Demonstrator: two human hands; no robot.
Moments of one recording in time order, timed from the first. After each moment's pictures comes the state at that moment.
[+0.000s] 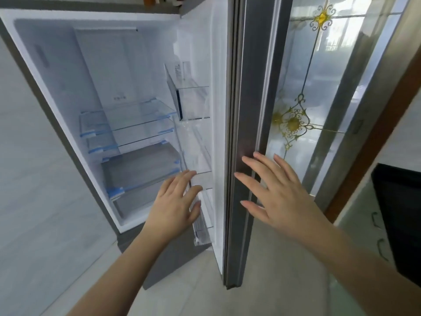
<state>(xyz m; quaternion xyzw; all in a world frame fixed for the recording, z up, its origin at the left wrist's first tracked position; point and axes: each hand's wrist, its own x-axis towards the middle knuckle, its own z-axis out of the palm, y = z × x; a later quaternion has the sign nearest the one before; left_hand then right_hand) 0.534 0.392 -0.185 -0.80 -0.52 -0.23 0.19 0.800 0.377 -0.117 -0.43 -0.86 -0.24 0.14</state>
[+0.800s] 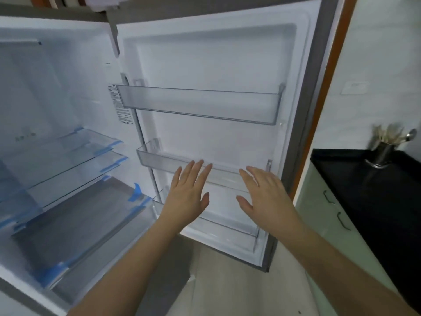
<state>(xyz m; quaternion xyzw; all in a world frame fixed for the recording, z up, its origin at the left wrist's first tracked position) 0.561 0.584 -0.186 -0.88 -0.39 -0.24 0.12 0.755 0.468 -0.149 -0.70 -0.69 -0.10 0.16</state>
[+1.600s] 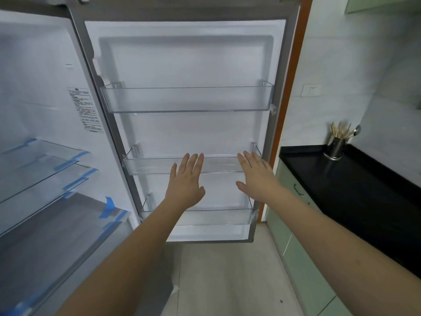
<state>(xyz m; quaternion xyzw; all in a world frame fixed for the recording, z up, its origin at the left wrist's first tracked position) 0.607 0.650 -0.184 -0.90 -0.39 -0.17 0.05 0.802 0.536 -0.150 -0.79 -0.60 -0.06 0.06</state>
